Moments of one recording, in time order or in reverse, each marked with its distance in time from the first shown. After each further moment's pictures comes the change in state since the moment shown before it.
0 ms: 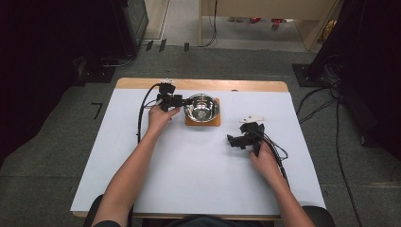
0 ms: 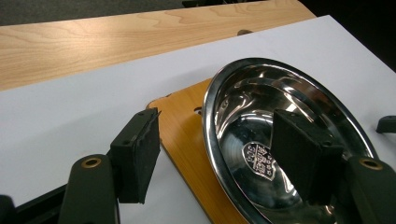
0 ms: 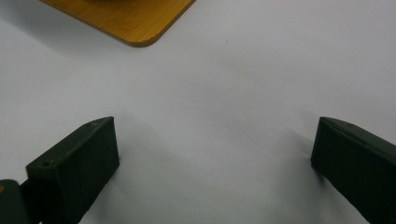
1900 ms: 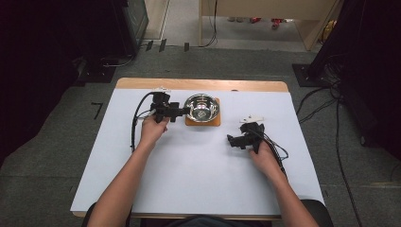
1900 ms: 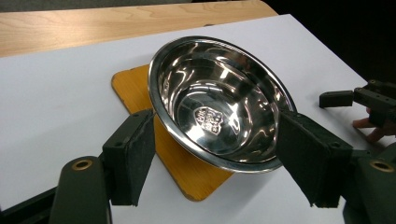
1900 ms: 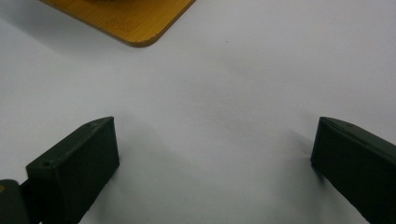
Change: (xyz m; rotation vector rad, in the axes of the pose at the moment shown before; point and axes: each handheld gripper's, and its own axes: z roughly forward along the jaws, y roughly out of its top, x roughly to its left) left arm -0.030 -0.028 -0.042 -0.041 -0.045 0.008; right arm 0.000 0.000 0.000 0.001 -0.001 -0.005
